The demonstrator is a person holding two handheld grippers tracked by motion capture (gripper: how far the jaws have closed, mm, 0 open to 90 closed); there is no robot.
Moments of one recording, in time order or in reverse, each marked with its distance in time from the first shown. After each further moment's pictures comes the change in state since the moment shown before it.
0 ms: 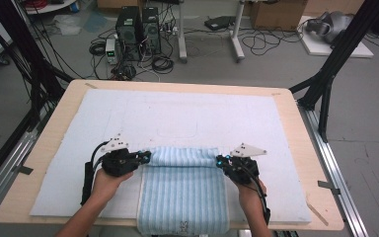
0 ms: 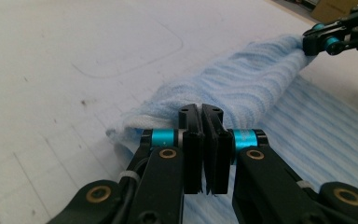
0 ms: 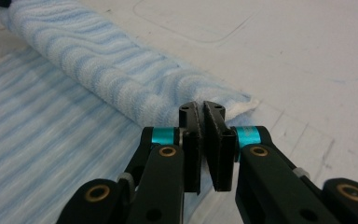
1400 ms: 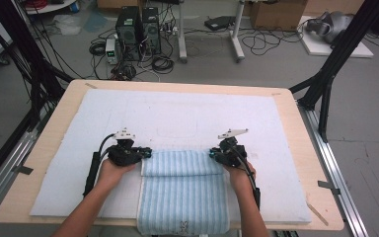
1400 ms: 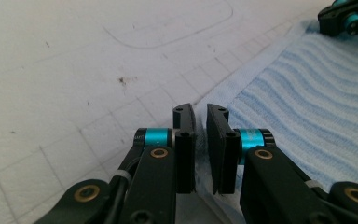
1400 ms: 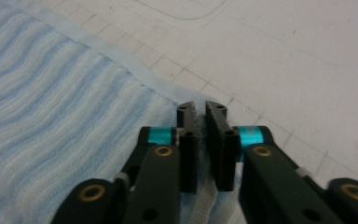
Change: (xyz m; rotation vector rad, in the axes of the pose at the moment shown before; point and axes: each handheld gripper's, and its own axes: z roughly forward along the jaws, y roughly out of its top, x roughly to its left) left arm 0.038 0.006 0.034 0.103 0.055 -0.065; right arm -0.023 0.029 0.056 0.198 -0.004 0.026
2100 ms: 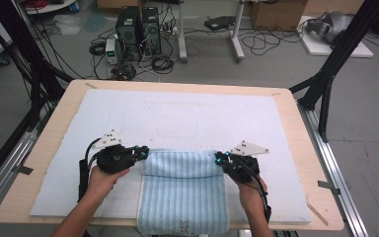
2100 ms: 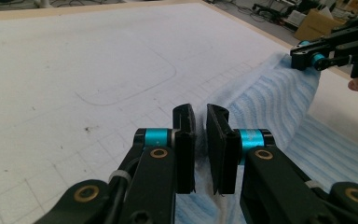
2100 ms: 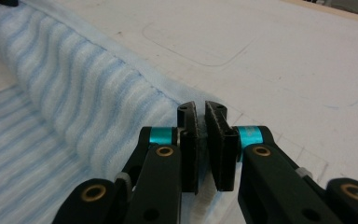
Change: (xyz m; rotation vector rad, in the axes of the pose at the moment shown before) left arm -0.032 -0.002 -0.052 -0.198 -0.101 0.067; right arm 0.026 -0.030 -0.062 -0.253 0.012 -0.051
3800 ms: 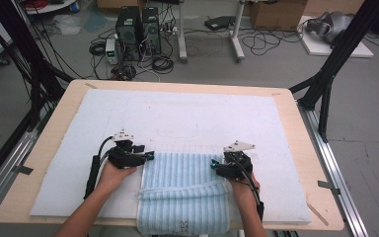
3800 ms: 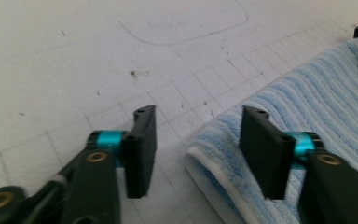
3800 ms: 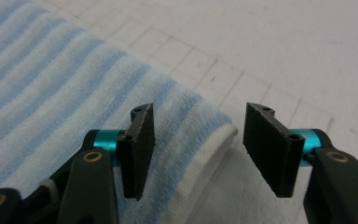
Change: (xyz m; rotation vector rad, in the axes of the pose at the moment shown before) left arm 0.033 -0.021 0.052 0.199 0.155 -0.104; right arm -0.016 -0.018 0.045 0.201 -0.112 0.069
